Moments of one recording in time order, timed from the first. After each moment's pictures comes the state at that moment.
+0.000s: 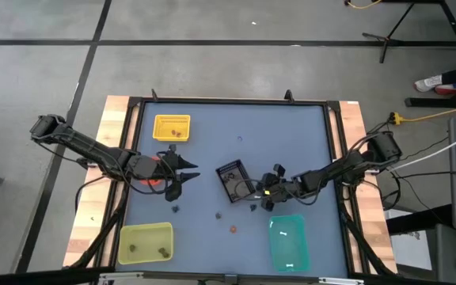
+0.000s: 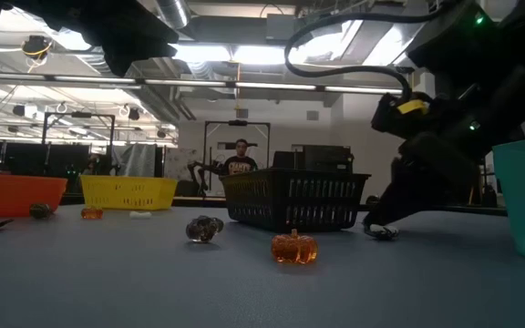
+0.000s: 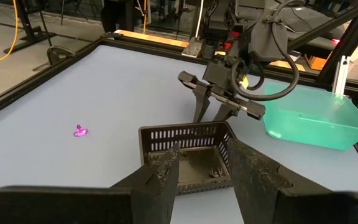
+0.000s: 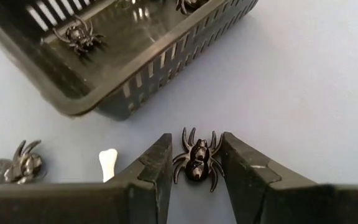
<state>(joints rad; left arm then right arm) -0.32 0.97 0.51 0.13 -0.48 -0.31 0.33 1.66 0.56 0.21 0.42 0.52</state>
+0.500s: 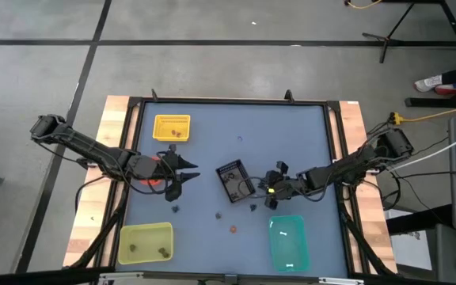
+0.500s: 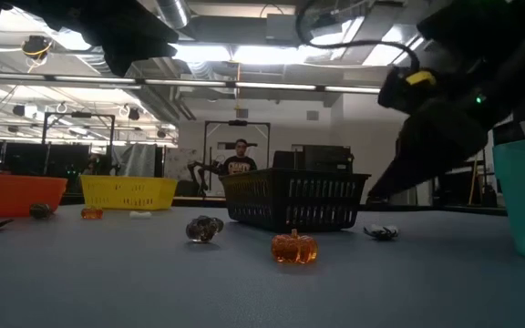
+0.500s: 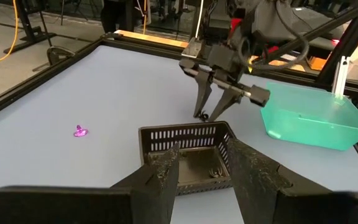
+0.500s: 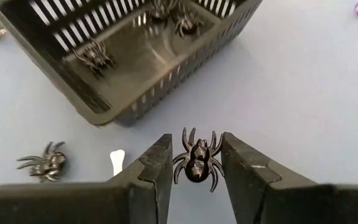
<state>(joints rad) -0.32 0.97 0.51 0.13 -0.48 -0.31 0.33 1.52 0.56 0.11 0.43 0.49</state>
